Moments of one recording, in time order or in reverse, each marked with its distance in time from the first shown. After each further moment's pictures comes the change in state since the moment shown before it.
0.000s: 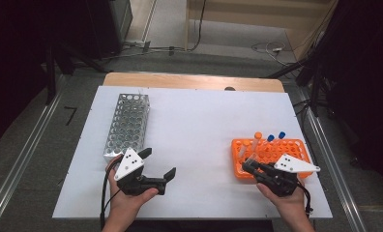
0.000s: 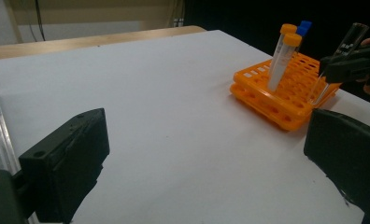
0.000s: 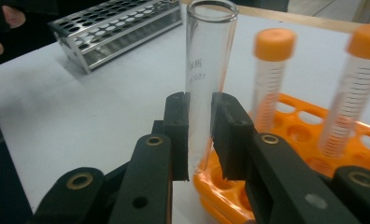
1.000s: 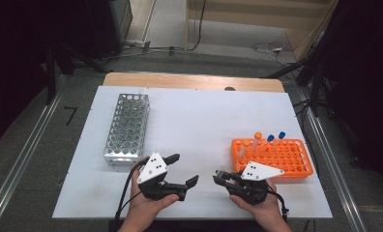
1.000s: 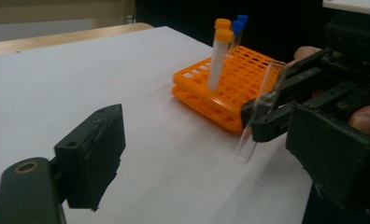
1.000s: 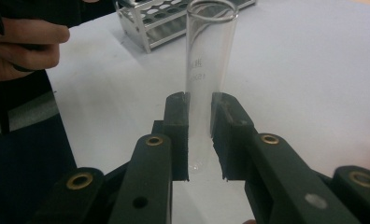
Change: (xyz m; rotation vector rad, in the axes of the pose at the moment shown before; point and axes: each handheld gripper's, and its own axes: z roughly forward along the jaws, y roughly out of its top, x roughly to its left) left arm -0.038 0.004 0.029 0.023 -0.192 0.047; right arm 0.053 0.002 0.045 0.082 0.158 -0.087
